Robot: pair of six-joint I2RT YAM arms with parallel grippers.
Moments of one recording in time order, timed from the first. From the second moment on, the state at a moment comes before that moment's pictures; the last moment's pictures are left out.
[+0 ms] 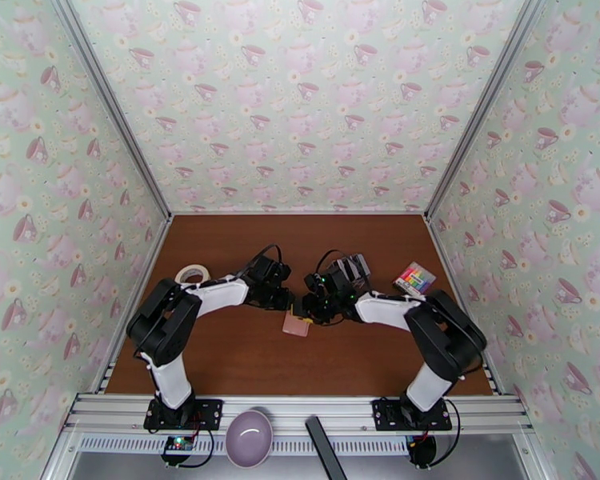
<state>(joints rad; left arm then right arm) -0.58 1.82 1.04 -0.28 0.43 -0.49 0.63 1.64 0.86 -0.08 -0.58 0.74</state>
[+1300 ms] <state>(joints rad) -0.14 1.02 0.46 0.08 -0.09 -0.21 0.09 1.23 0.51 0.12 0.26 0.12</state>
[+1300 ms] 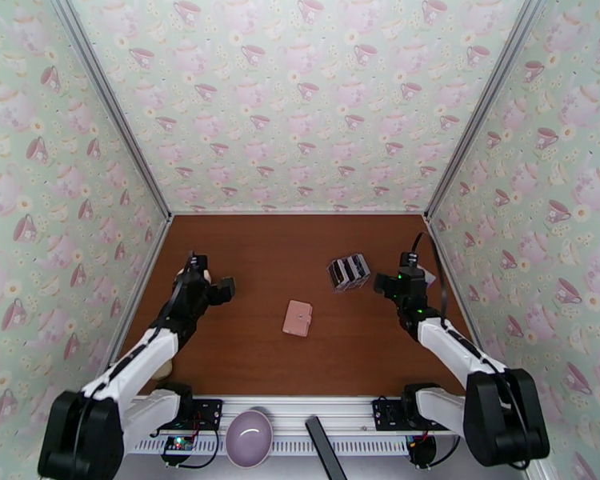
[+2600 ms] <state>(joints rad) -0.01 1.47 0.35 0.81 0.00 -0.02 0.06 1.54 0.38 0.88 0.09 0.02</state>
